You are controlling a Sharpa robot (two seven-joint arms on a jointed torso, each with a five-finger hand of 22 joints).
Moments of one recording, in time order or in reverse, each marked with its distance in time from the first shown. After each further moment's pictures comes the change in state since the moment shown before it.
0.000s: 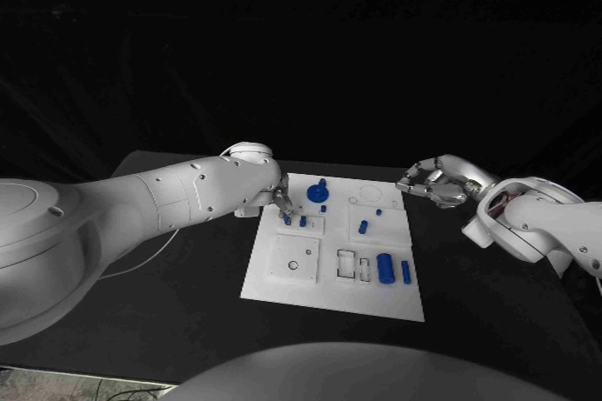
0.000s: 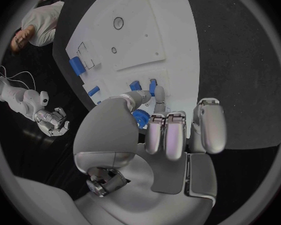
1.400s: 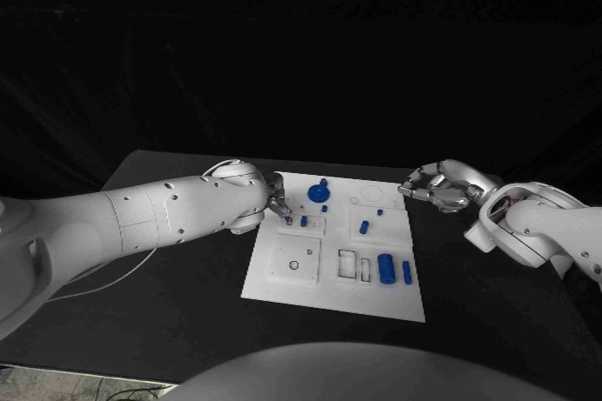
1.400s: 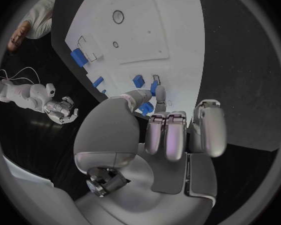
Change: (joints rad) left arm -0.026 -0.151 -0.008 0.237 -0.022 -0.299 -0.013; left_hand 0.013 0.005 -0.023 -0.023 0.027 -0.003 0.007 -0.014 -0.025 0.000 0.000 0.000 0.000 0.000 -0.007 0.000 0.000 0.000 0.013 -0.005 0.020 0.000; right arm -0.015 -0.003 0.000 -0.006 0.000 -0.001 -0.002; right_hand -0.002 -0.002 0.000 0.000 0.000 0.000 0.000 0.000 0.000 0.002 -0.002 0.000 0.000 0.000 0.000 0.000 0.000 0.015 -0.004 0.004 -0.009 0.001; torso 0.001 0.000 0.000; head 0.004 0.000
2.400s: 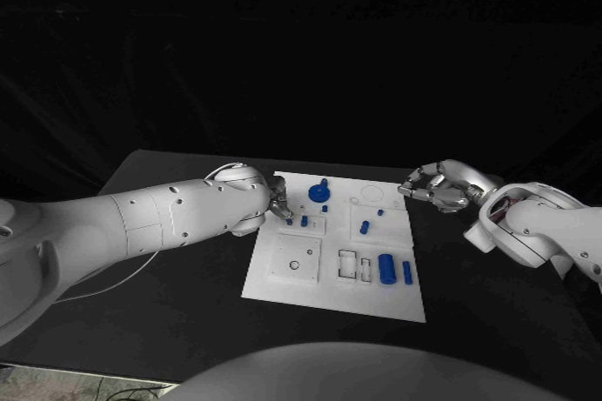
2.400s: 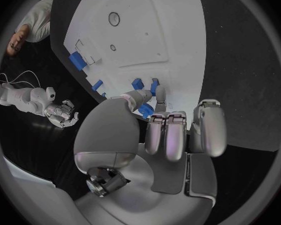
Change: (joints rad) left arm -0.015 0.012 0.000 -0.022 -0.028 0.002 0.027; left_hand 0.001 0.002 -0.003 -0.003 -0.003 -0.002 -0.002 -0.006 -0.008 0.002 -0.002 0.000 0.000 0.000 0.000 0.000 0.000 0.000 0.000 0.000 -0.004 0.000; right arm -0.001 0.004 0.000 -0.003 0.000 -0.002 0.002; right_hand 0.002 0.002 0.000 0.000 0.000 0.000 0.000 0.000 0.000 -0.002 0.002 0.000 0.002 0.000 0.000 0.000 0.000 0.000 0.000 0.000 0.000 0.000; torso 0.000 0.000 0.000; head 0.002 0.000
